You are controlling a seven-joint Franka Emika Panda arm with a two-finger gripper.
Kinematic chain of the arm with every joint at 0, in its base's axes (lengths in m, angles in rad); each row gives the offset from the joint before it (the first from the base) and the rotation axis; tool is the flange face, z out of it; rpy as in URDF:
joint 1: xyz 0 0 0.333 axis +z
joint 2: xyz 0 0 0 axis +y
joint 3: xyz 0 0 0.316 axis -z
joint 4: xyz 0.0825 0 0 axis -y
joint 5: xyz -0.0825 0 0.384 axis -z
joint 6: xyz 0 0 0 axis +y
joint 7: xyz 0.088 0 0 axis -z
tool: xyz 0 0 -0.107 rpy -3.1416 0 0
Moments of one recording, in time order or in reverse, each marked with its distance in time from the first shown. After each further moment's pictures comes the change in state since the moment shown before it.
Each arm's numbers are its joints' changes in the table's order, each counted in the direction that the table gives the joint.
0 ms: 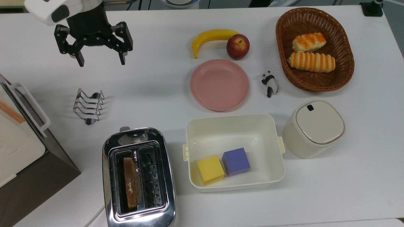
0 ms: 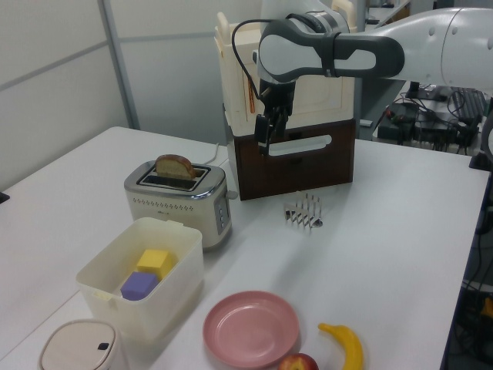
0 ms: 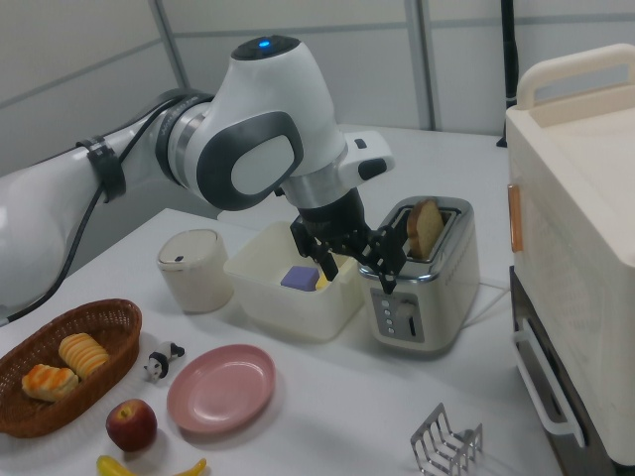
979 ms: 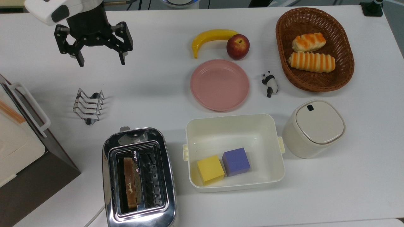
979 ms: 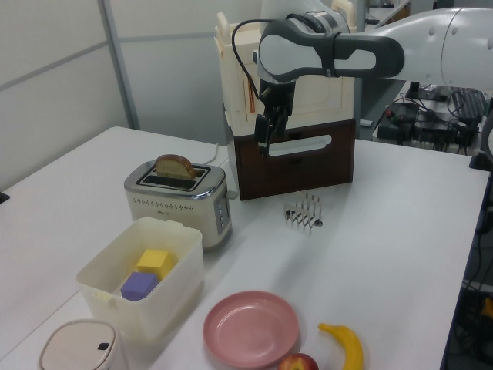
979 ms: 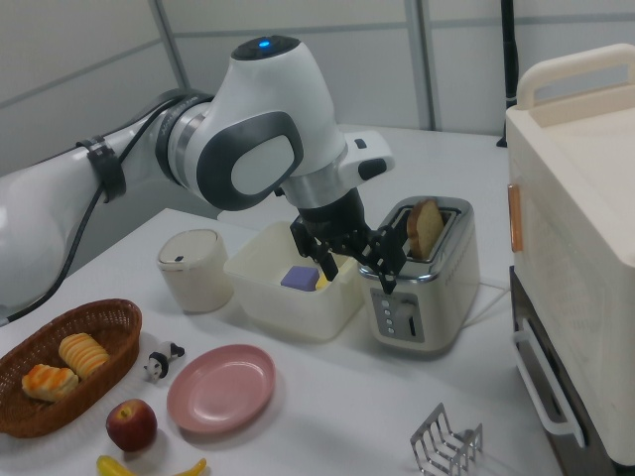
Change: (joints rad) arm 0.000 0.000 0.000 0.000 0.000 0.000 0.000
